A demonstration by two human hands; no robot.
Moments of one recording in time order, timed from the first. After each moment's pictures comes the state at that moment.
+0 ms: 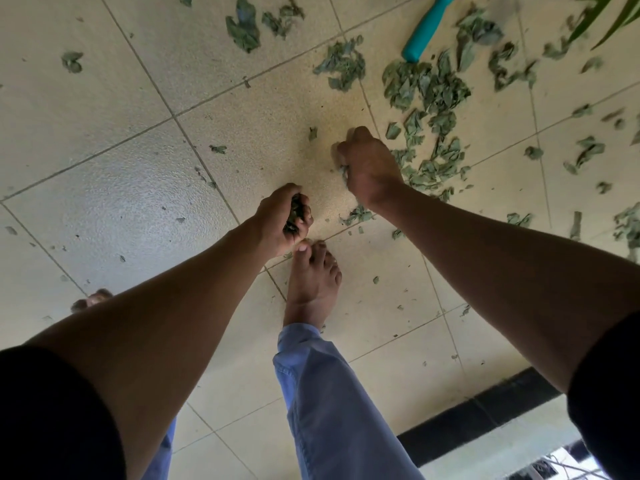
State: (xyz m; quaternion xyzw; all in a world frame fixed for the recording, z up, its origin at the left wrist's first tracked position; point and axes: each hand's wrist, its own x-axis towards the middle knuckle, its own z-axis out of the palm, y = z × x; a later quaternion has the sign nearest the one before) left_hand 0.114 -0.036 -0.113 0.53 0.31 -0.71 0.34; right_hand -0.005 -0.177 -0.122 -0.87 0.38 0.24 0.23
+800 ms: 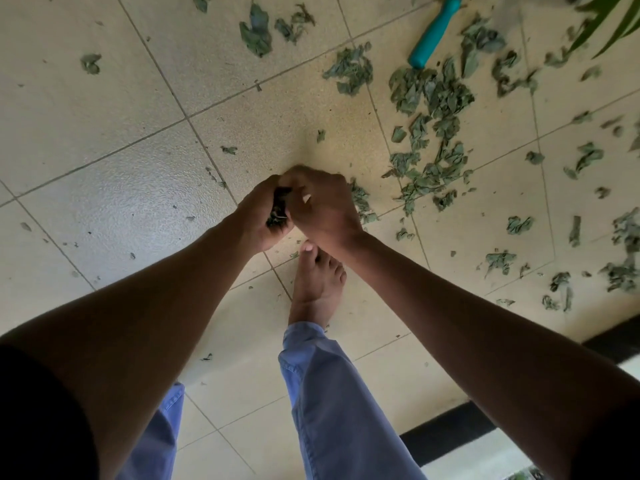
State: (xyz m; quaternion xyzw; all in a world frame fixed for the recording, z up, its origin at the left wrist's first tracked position) left_hand 0.145 -0.020 -0.115 0.53 0.27 -0.70 0.41; right_hand 0.041 -0.084 -0.062 -0.79 0.43 0.00 0.44
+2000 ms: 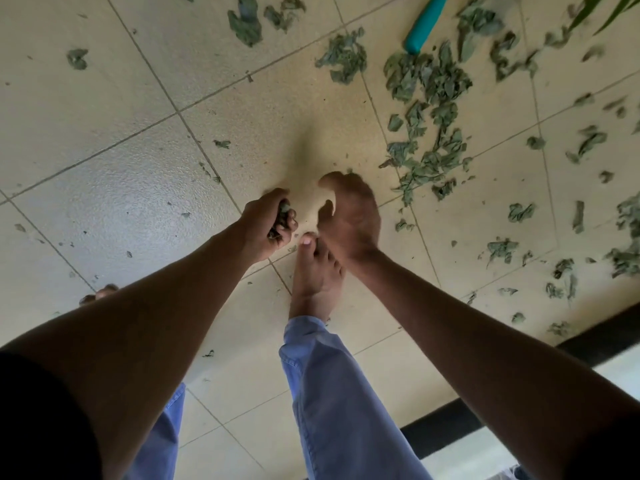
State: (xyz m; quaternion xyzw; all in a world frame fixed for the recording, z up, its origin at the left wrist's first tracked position) left_hand 0.128 -0.003 -0.121 0.56 0.29 -0.70 0.34; right_hand -0.008 -0.066 -0.086 -0.79 0.54 0.04 0.27
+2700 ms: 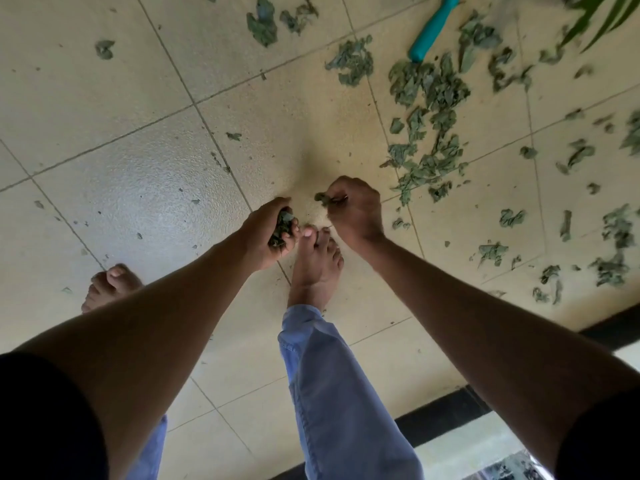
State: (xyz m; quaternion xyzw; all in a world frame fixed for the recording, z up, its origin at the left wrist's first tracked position) left_hand 0.121 0.022 -0.096 0.52 0.35 -0.69 0.36; right_hand -0.015 -0.079 -0.076 -0.72 0.55 0.03 0.42
